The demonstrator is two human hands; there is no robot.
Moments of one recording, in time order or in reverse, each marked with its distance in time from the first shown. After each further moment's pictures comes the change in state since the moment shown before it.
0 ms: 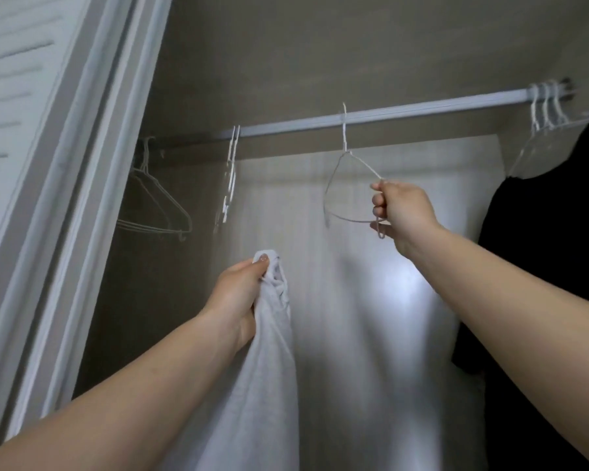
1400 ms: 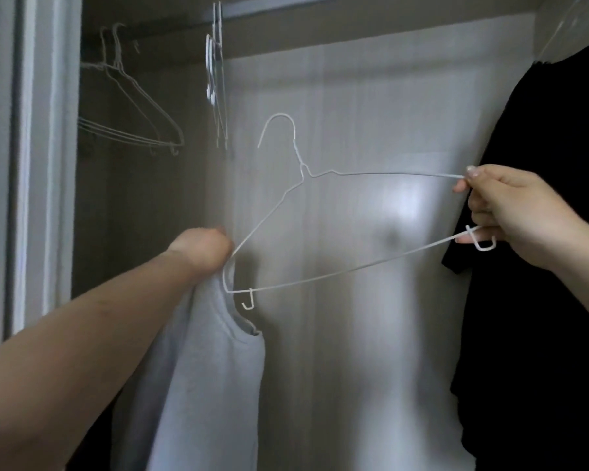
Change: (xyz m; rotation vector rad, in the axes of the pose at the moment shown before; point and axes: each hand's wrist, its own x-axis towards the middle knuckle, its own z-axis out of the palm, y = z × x) left_hand 0.043 -0.051 -0.100 2.387 -0.280 0.324; right_hand -0.092 0.054 -0.137 -0.316 -0.117 0.055
